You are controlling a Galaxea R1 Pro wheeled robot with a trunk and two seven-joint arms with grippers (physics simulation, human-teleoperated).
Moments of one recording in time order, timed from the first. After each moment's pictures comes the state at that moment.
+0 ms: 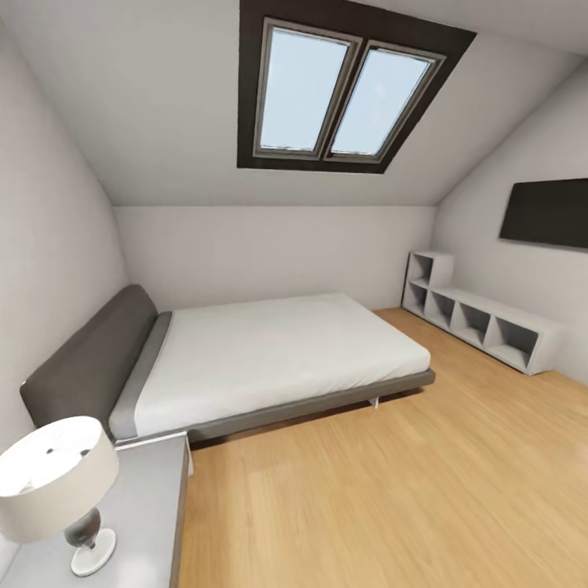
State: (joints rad) left arm 0.00 -0.02 0.11 -0.06 0.43 -0.05 0.00; right arm -0.19 -0.05 -0.09 0.03 0.08 -0.10 0.02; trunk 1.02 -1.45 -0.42
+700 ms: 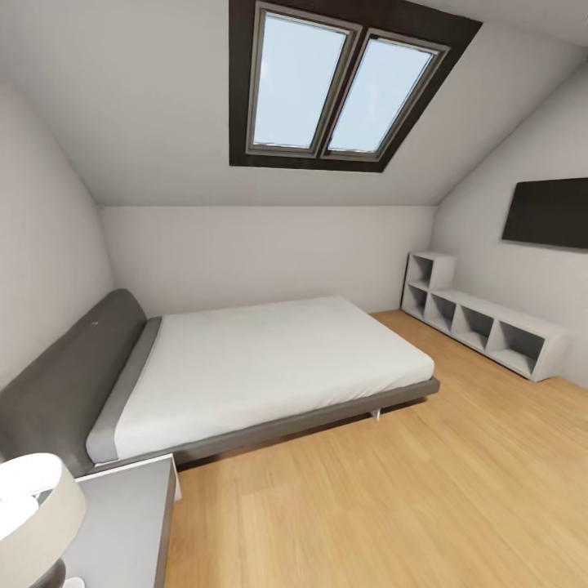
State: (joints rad) left arm 0.00 -0.02 0.11 -0.06 0.43 -0.05 0.00; right arm -0.19 -0.05 -0.09 0.03 0.08 -0.10 0.02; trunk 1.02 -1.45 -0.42
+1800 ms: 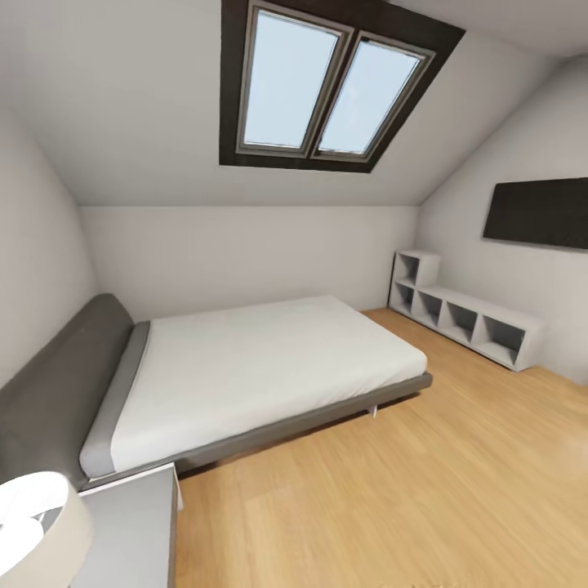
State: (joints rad) left arm 0.00 -0.02 0.11 -0.06 0.43 -0.05 0.00; right arm -0.19 -0.05 -0.09 0.03 0.08 -0.10 0.02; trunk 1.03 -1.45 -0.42
